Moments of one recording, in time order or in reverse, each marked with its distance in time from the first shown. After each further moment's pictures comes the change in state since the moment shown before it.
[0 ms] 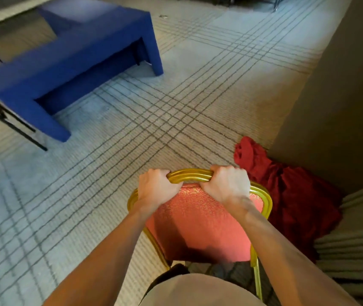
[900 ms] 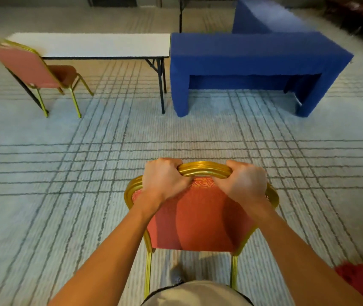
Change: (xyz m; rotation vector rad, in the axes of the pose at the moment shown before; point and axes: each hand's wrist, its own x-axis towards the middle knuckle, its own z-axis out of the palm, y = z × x) left_hand 0.037 -0.374 -0.213 0.051 0.505 -0.425; right_hand 0.154 -0.454 0.048 0.162 0.271 -0.902
